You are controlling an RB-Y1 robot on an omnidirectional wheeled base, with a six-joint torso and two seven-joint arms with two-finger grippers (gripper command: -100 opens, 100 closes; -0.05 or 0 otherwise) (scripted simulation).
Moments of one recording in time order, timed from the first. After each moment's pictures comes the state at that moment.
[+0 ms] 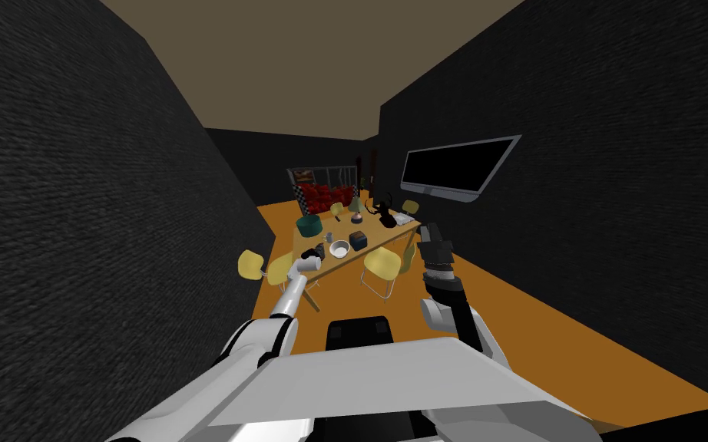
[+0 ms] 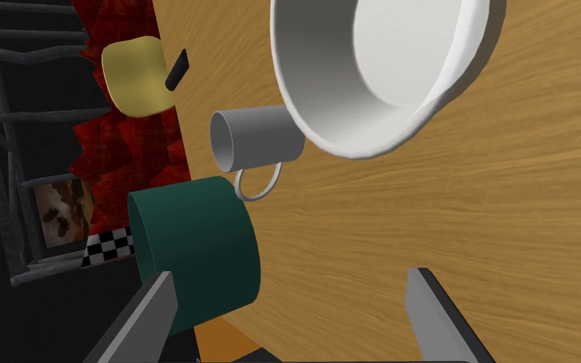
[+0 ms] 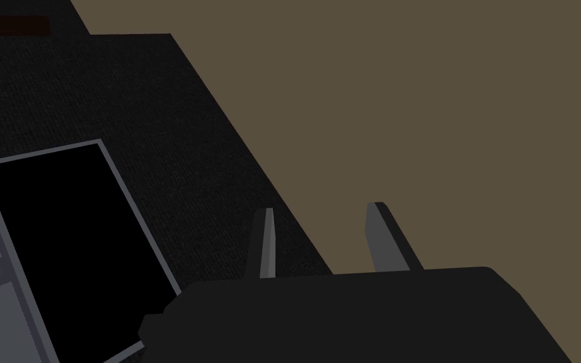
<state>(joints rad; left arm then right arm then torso) -0.46 0.15 0.08 -0.99 0.15 0.46 0.03 0.50 0.00 -0.03 -2.23 0.11 -0.54 -0.07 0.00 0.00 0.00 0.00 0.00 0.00</state>
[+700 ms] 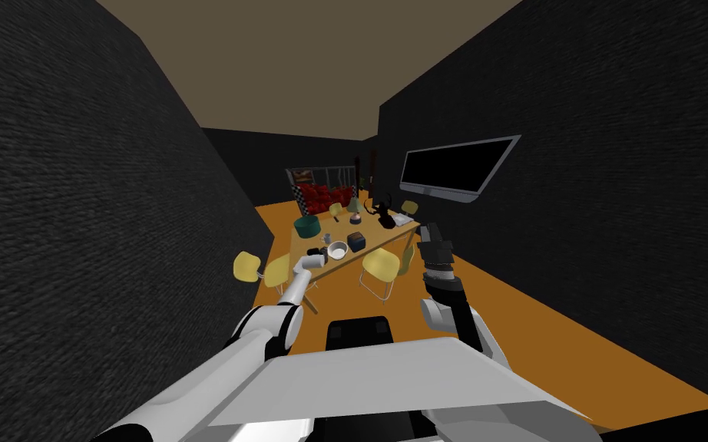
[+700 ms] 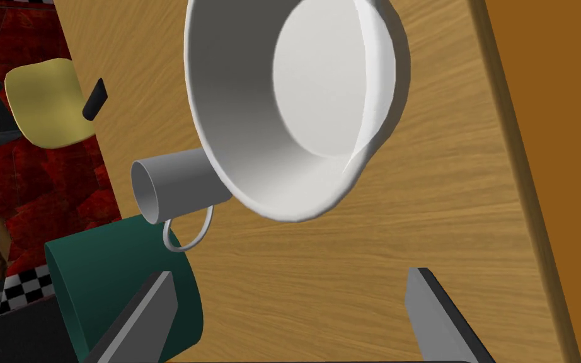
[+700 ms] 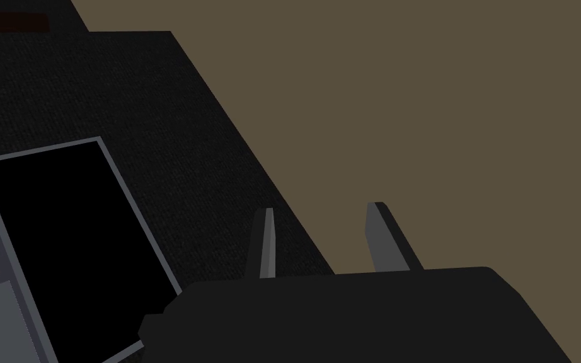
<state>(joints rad) -0.57 0.13 0.09 -0.80 0.14 0.56 0.03 0.50 0.00 -0.03 -2.23 0.11 -0.54 -0.07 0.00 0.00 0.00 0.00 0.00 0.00</state>
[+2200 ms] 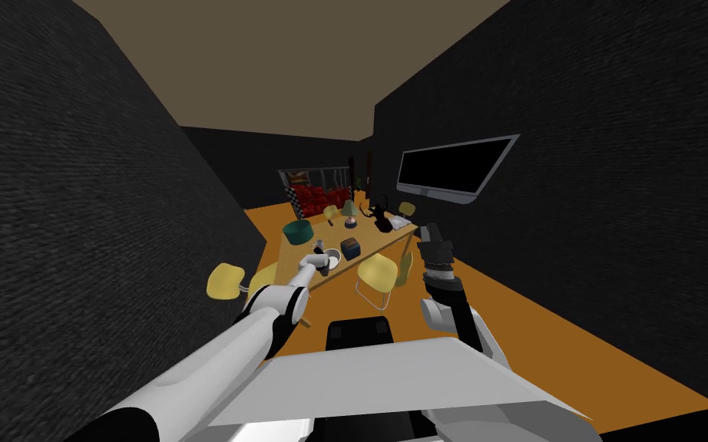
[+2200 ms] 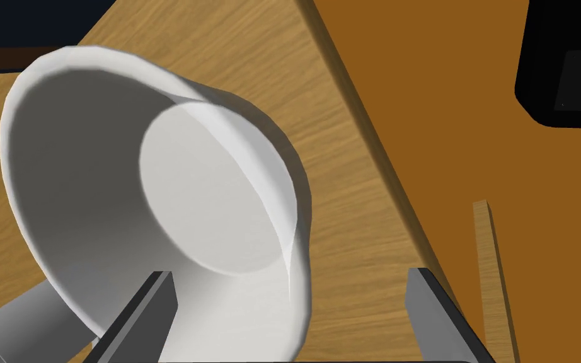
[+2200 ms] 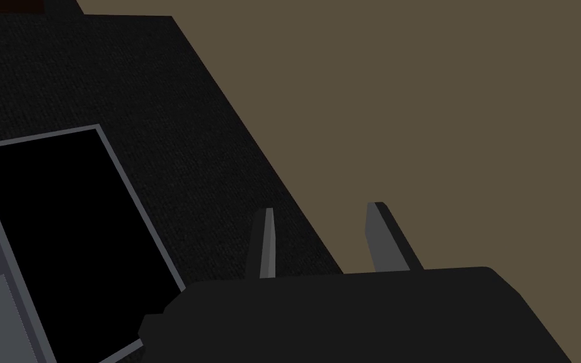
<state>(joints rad) -0.76 0.12 0.09 -0.43 0.11 0.78 0.01 0.50 0.00 -0.03 -2.23 0.11 -0.54 -0.07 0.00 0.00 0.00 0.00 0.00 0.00</state>
